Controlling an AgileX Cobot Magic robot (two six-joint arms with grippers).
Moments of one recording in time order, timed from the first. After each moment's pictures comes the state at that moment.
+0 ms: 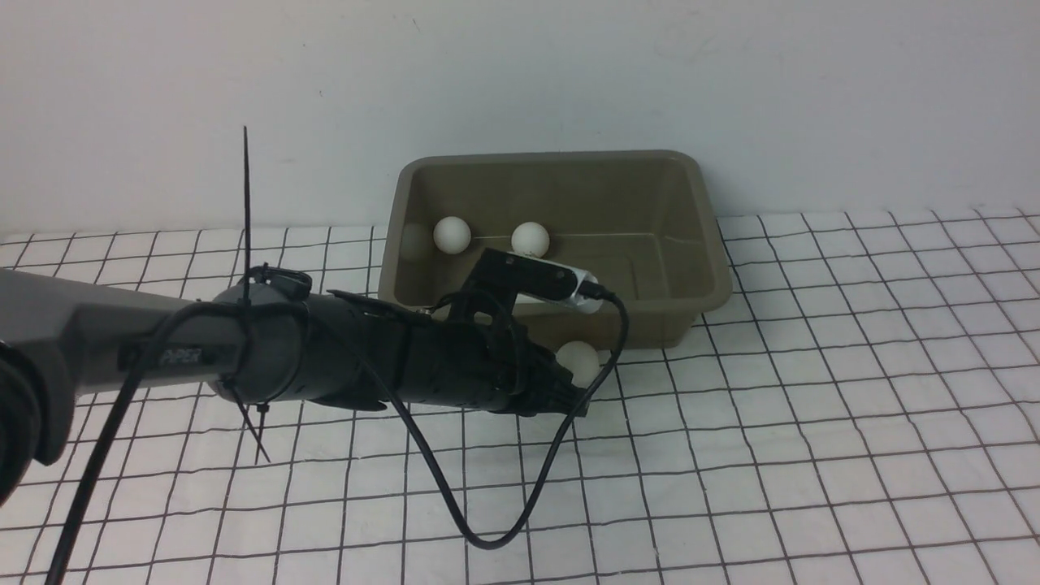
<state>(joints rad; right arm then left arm) 0.15 0.88 -1.14 0.20 1.25 -0.39 -0.48 1.98 -1.09 -1.58 0.36 1.49</state>
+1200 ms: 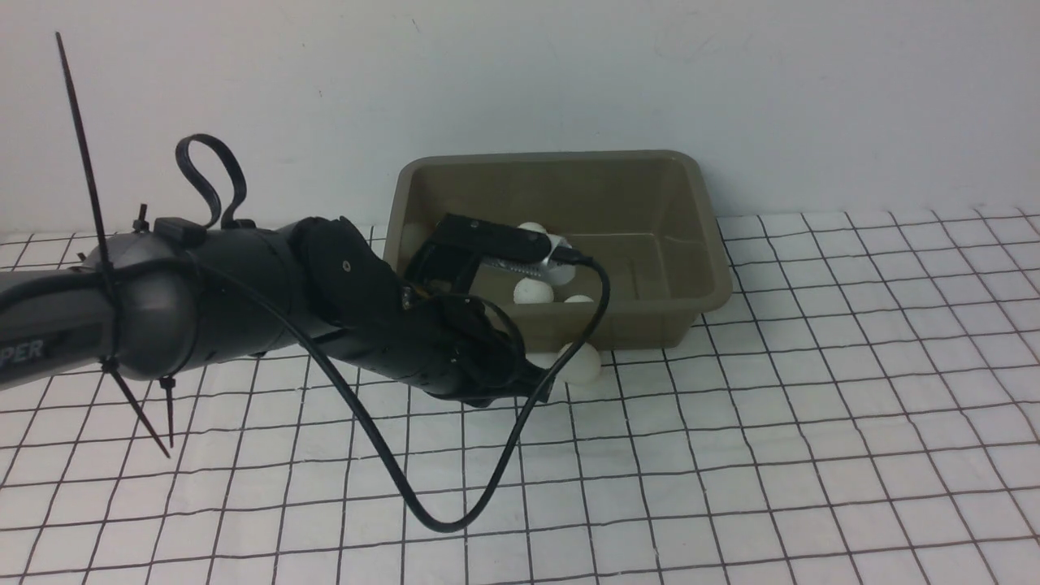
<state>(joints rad) 0.15 0.88 -1.14 0.16 1.20 -0.39 -0.48 1.76 -1.09 -0.71 0.38 0.55</state>
